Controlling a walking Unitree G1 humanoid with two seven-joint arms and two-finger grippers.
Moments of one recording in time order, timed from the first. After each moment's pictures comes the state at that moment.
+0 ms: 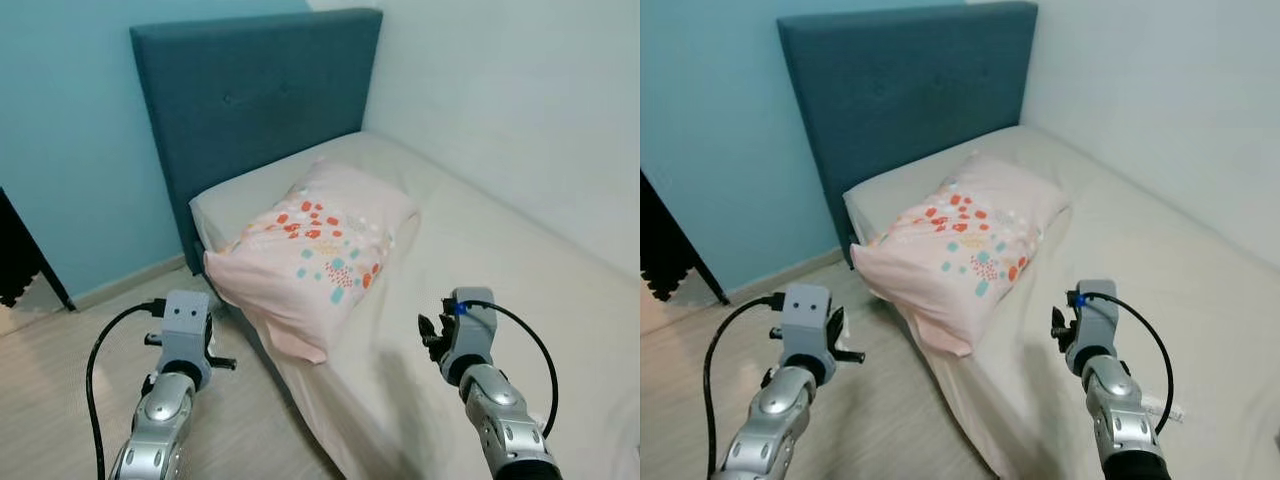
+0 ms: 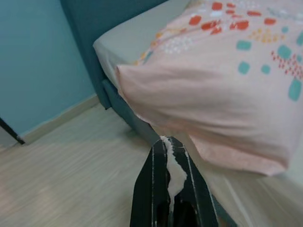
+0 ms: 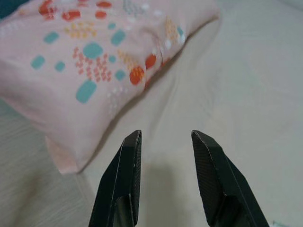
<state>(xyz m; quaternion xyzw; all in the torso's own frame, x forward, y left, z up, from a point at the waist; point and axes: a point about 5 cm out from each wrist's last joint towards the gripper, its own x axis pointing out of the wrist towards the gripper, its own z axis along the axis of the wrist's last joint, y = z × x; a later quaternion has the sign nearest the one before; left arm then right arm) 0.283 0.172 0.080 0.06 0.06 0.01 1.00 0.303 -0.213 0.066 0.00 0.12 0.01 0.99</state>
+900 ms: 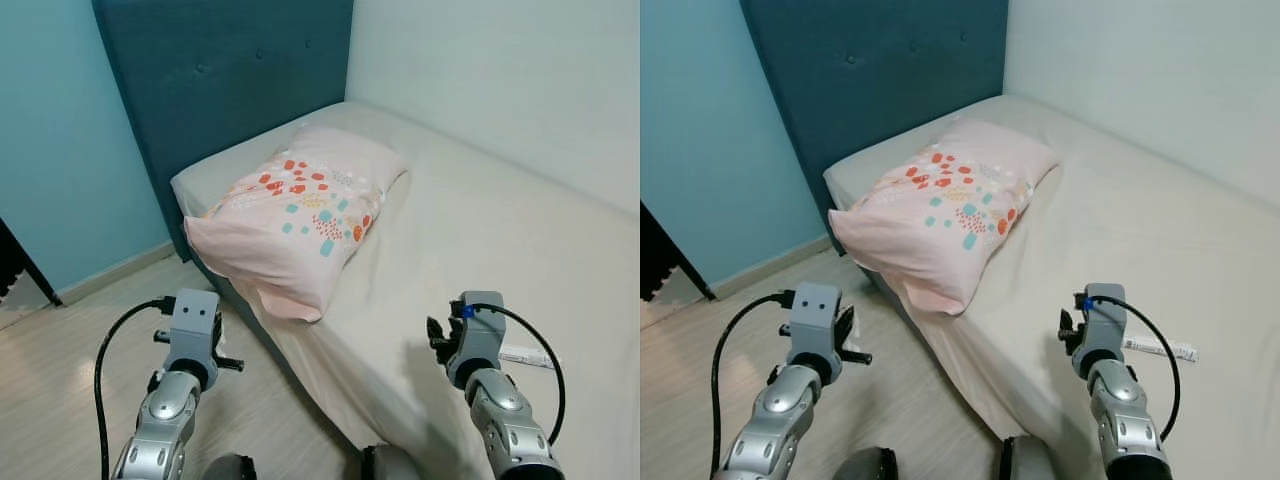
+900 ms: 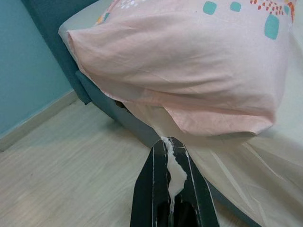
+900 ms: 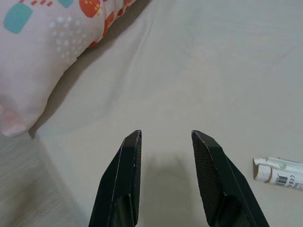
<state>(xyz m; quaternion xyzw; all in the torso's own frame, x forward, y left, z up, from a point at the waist) 0.284 0.165 0.084 0.06 0.06 -0.02 1.00 0.299 -0.221 0.065 0.00 0.12 -0.01 0.99</state>
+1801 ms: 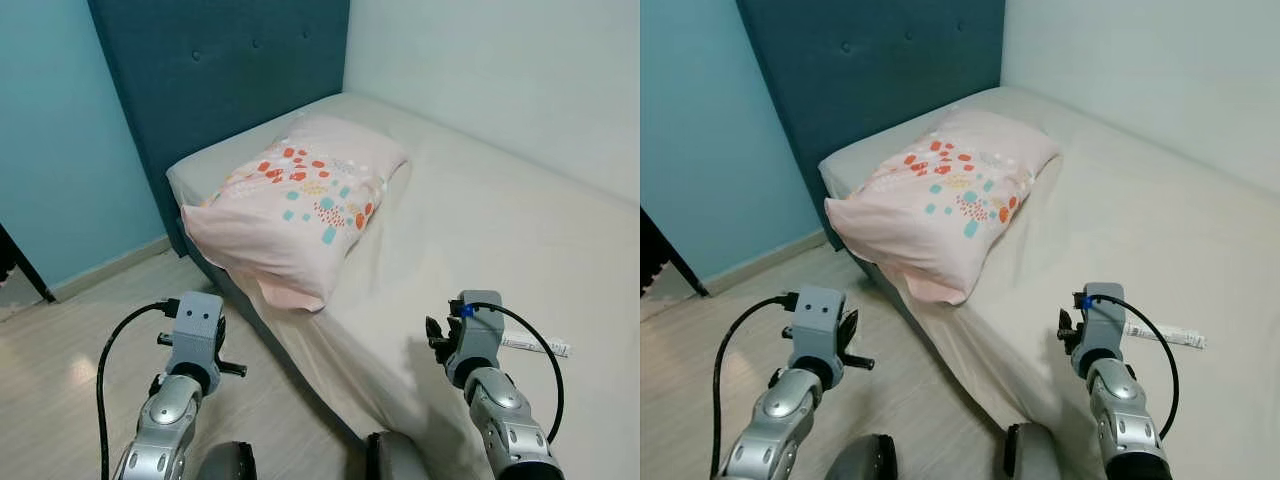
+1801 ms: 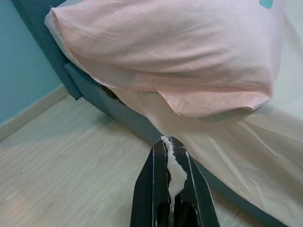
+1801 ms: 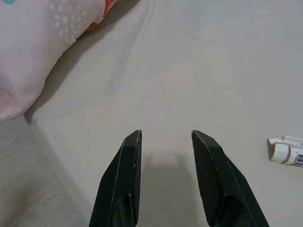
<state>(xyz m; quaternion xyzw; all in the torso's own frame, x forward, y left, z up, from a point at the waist) 0.278 0.161 0.081 0.06 0.06 -0.04 1.00 0.301 -0.220 0.062 0.00 0.13 -0.01 0.99</state>
